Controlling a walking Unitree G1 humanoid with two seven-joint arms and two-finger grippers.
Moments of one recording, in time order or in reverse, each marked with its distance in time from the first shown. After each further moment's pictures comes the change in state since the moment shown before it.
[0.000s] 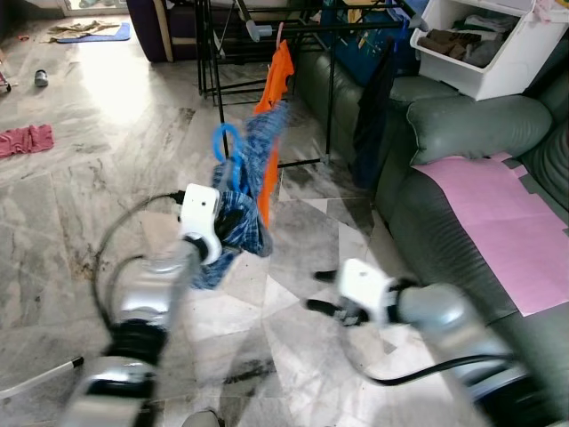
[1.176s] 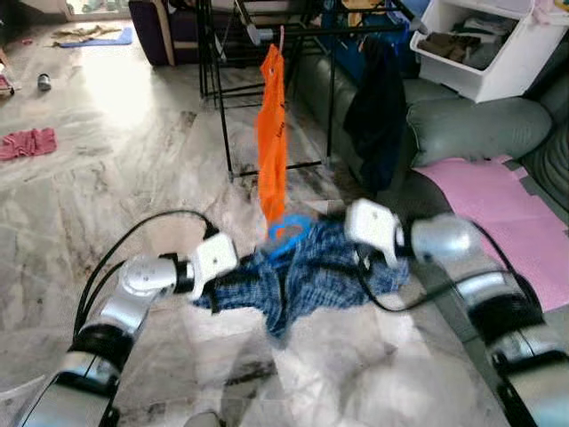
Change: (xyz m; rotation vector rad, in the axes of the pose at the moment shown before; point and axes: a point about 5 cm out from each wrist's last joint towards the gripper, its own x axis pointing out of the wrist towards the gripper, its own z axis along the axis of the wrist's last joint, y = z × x) left arm -0.018 -0.011 -0.017 0.470 0.035 -0.589; right arm 0.009 -0.073 0.035 -0.172 -0.122 0.035
